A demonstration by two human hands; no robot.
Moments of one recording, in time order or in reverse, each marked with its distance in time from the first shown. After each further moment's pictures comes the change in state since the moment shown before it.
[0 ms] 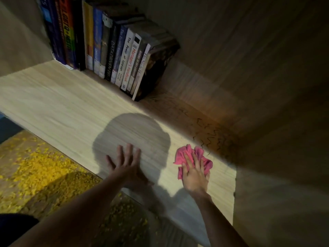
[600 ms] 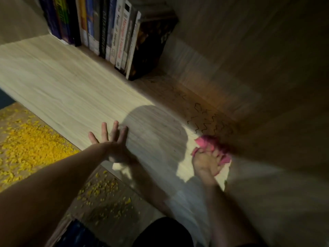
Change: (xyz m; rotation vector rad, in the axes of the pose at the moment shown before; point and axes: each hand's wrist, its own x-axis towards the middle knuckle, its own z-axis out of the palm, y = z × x) left_hand -0.006 0.023 0.000 0.136 -0.010 -0.191; right_hand 0.034 0.078 -0.016 -0.130 0.085 0.242
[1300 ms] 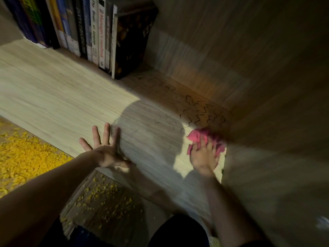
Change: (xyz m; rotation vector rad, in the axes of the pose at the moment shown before) left_hand 0.002 -0.005 -0.002 -0.101 -0.100 0.058; right_hand -0.010 0.001 -0.007 0.084 -0.041 -0.017
